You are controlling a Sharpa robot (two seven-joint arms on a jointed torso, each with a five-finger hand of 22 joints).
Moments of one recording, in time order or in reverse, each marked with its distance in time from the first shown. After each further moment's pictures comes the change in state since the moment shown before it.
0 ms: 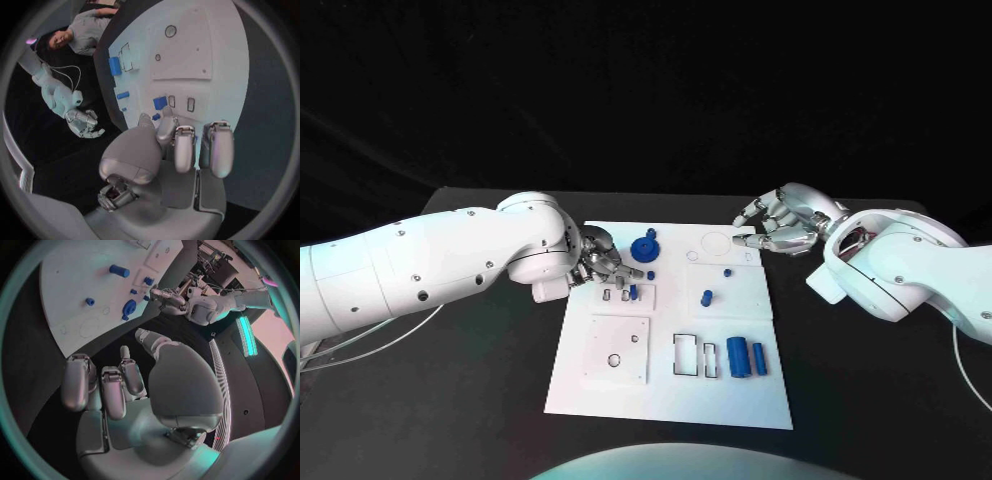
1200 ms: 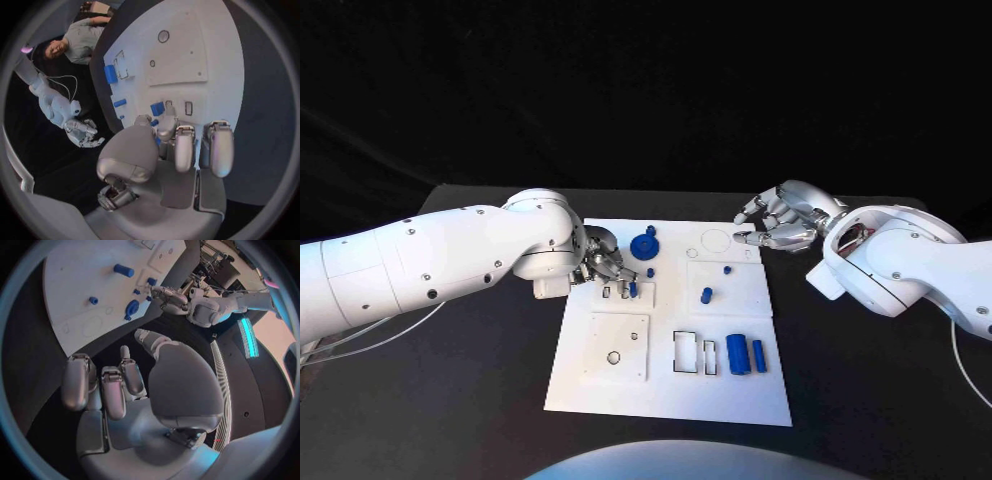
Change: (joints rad) left arm 0.001 0.025 -0.001 -0.013 -0.044 0.069 -0.020; left_hand -0.054 -0.059 0.000 0.000 0.626 -0.007 0.032 -0.163 -0.231 -0.034 0.023 -0.018 -0.035 0.000 0.014 0.000 0.000 0.000 0.002 0.017 -0.007 0.000; right arm 0.000 0.006 0.000 -0.013 -0.013 0.005 -0.010; right_hand 0.005 -0.005 0.004 0.004 0.031 0.000 0.000 0.007 0.004 0.000 0.000 0.000 -0.001 0.000 0.000 0.000 0.000 0.000 -0.004 -0.004 -0.004 0.000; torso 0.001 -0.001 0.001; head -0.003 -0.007
